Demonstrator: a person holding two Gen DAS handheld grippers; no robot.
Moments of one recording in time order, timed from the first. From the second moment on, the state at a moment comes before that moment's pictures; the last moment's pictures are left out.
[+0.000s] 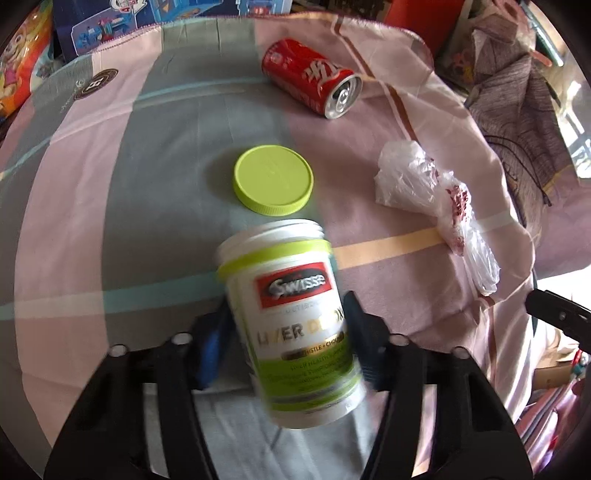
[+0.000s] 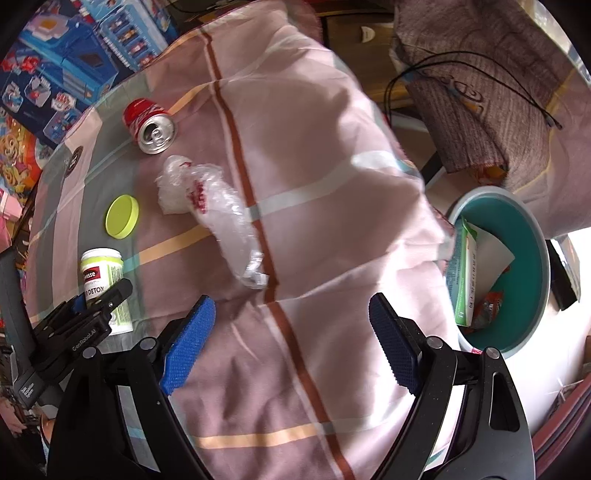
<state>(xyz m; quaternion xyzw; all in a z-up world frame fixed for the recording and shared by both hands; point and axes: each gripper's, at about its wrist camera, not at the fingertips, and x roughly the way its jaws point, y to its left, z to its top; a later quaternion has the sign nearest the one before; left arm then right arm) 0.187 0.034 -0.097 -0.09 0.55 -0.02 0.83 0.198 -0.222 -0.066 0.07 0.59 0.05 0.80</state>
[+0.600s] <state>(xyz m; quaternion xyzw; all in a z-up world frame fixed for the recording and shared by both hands) 0.166 0.181 -0.073 -0.14 0.50 0.00 0.86 0.264 -0.041 -0.088 -0.02 0.59 0.16 0.79</state>
